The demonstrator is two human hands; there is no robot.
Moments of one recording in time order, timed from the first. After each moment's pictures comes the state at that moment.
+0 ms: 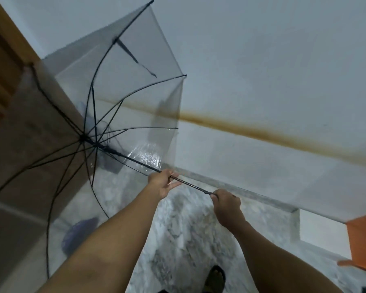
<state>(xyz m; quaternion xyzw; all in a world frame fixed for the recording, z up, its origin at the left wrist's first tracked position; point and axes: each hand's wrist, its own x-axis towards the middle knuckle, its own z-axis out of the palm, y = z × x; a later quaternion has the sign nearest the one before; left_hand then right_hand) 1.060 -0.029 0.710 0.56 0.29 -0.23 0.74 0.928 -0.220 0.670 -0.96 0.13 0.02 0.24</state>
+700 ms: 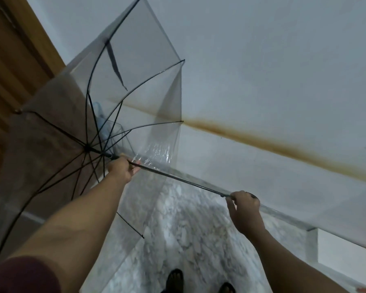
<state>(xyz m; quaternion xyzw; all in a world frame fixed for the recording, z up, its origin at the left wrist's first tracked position) 1.204 0.153 0.733 0.52 0.39 -0.04 0.76 0.997 -0.192 0.681 -0.97 0.11 -0.04 0.21</state>
